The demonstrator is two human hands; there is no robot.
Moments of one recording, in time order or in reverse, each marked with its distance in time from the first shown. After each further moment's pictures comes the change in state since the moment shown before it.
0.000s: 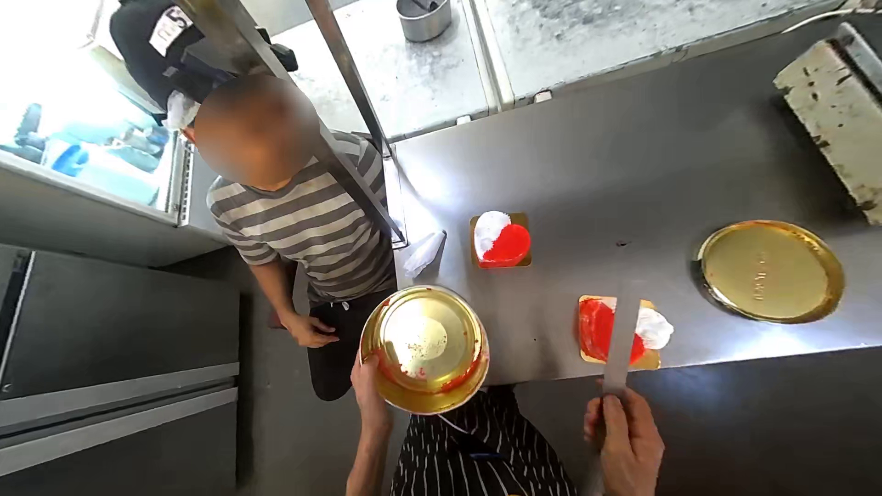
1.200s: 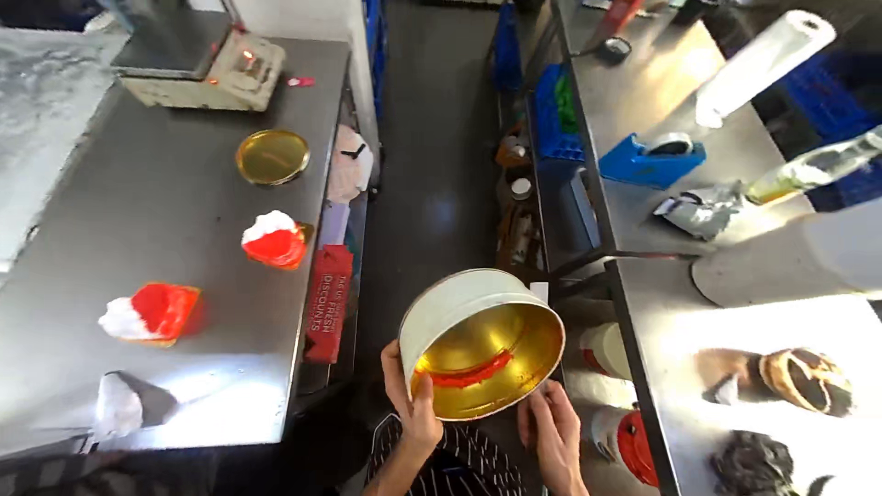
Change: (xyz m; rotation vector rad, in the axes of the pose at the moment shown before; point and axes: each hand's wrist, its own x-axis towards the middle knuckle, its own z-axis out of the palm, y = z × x) left_hand -0.222 -0.054 -0.059 -0.218 -1.578 0.061; right_hand -0.397 0.076 0.099 0.344 1.302 0.074
